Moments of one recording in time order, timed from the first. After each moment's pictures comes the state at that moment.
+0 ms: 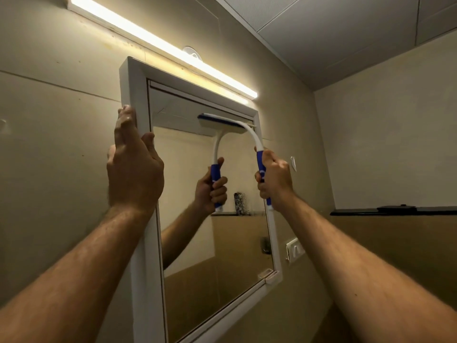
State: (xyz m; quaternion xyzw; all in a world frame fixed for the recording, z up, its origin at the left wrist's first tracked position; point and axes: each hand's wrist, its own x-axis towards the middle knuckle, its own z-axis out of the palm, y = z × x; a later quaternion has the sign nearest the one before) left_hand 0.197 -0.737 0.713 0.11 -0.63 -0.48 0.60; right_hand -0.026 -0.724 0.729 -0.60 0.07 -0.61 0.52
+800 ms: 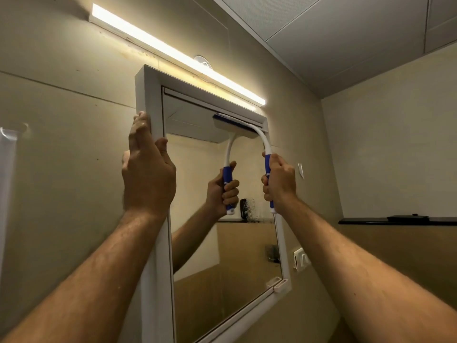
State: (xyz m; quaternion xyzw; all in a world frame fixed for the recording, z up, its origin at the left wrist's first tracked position) left_hand 0.195 -0.741 0.729 0.10 -0.61 -0.50 0.61; right_hand -0.007 -0.727 0.737 -0.57 0.08 -0.64 0.51
